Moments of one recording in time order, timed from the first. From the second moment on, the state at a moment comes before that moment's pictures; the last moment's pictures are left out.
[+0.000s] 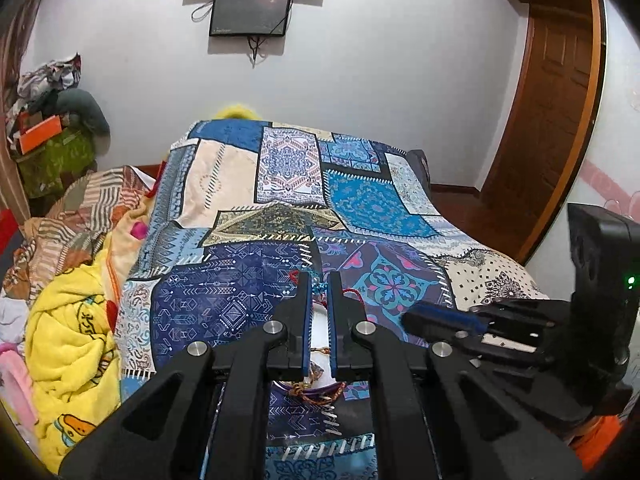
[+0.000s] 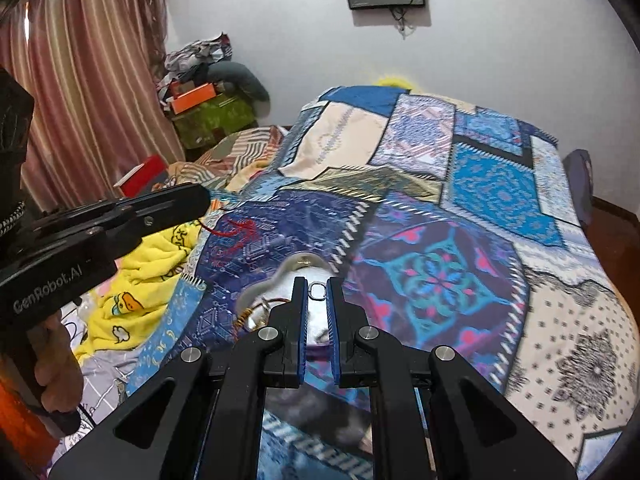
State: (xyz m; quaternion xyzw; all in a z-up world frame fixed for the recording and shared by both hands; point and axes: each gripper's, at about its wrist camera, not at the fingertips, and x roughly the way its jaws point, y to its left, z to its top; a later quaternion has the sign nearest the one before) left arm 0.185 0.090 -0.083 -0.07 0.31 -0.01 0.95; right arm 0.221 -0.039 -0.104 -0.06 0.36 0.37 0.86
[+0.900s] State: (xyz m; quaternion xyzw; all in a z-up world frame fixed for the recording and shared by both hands) left arm 0.205 0.105 -0.120 -0.07 0.35 -0.03 0.93; right arm 0.249 -0.019 -0.136 -0.04 0.43 0.37 0.82
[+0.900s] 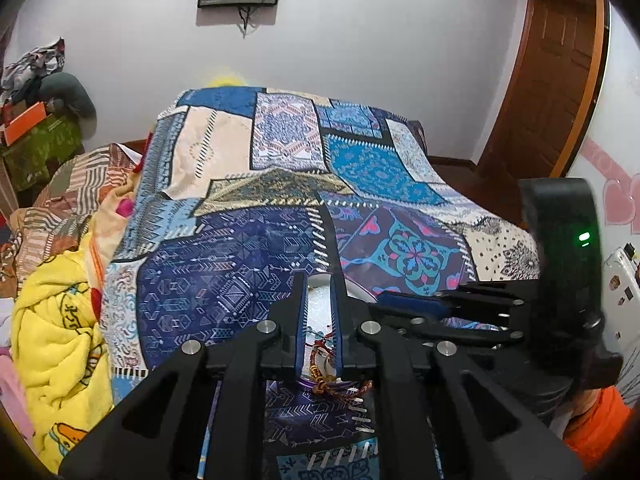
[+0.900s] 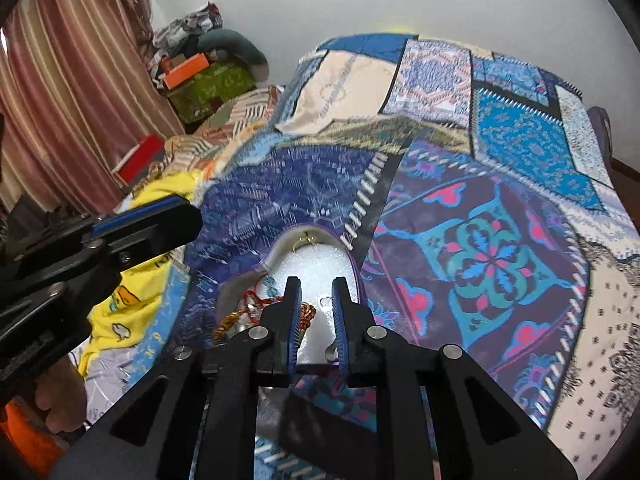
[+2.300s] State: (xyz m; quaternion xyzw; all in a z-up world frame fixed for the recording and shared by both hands) left arm -0.060 0.039 0.065 -0.02 0.04 0.06 1.00; right arm 0.032 -0.131 0.067 -0.01 0.07 0.24 0.97
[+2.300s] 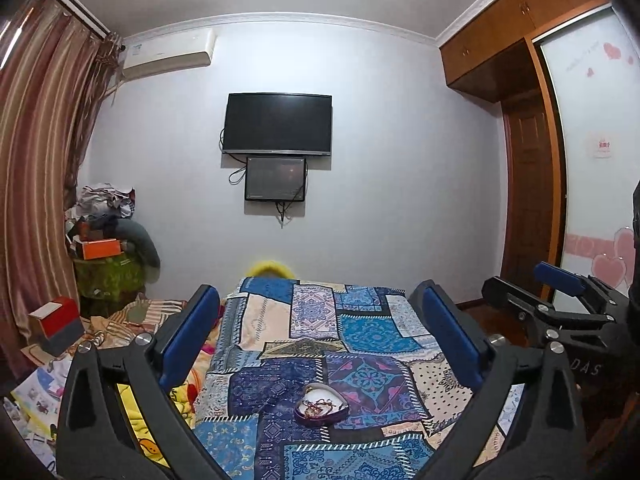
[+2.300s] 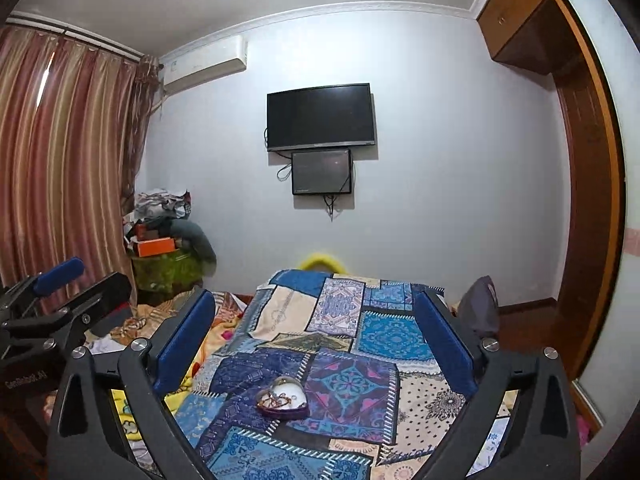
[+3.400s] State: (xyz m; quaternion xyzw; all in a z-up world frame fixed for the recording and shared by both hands) left arm -0.050 0.044 0.052 -0.02 0.05 0.07 1.00; right arm 0.023 -0.146 0.063 0.00 0.08 0.23 0.97
